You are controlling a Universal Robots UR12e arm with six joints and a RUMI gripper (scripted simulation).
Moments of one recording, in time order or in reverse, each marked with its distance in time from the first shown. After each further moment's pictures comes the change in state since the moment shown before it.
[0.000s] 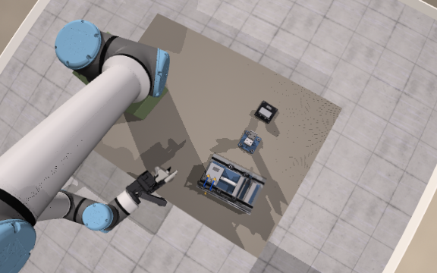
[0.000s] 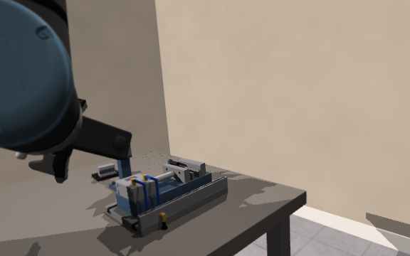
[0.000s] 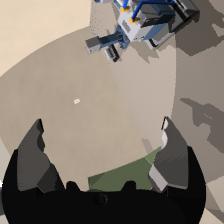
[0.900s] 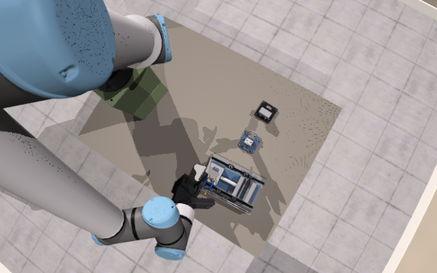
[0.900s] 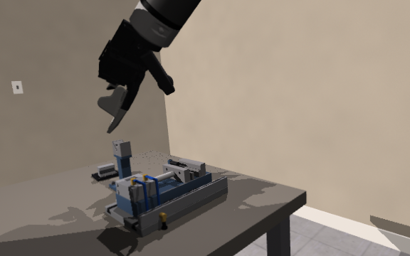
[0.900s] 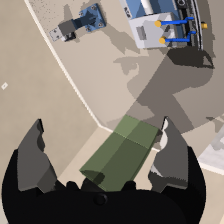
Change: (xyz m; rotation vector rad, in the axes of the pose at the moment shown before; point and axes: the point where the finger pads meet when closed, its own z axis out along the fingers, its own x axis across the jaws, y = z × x) arm -0.095 -0.046 0.073 -0.327 0.682 -0.082
